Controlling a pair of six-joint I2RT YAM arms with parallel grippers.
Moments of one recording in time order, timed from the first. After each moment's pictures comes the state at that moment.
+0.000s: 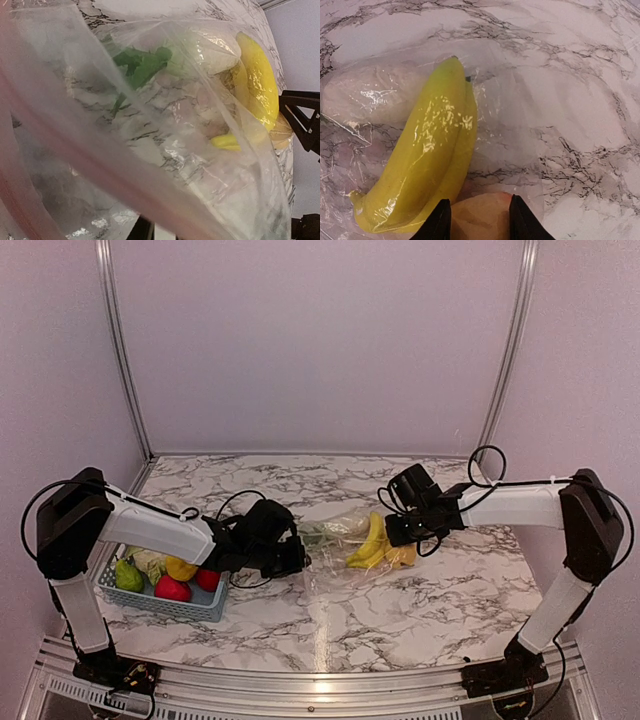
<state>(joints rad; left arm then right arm) -0.96 1.84 1.01 0.07 -0.03 -0.98 0.63 1.66 1.02 -0.36 0.23 0.33</state>
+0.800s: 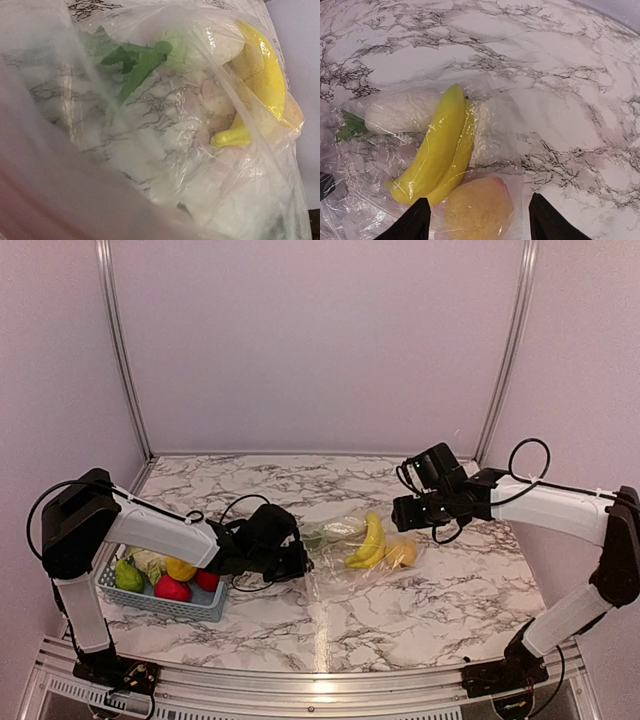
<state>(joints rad) -0.97 1.87 1.01 0.09 -0.01 -0.98 0.63 1.50 1.07 -0.48 0.22 0.32</state>
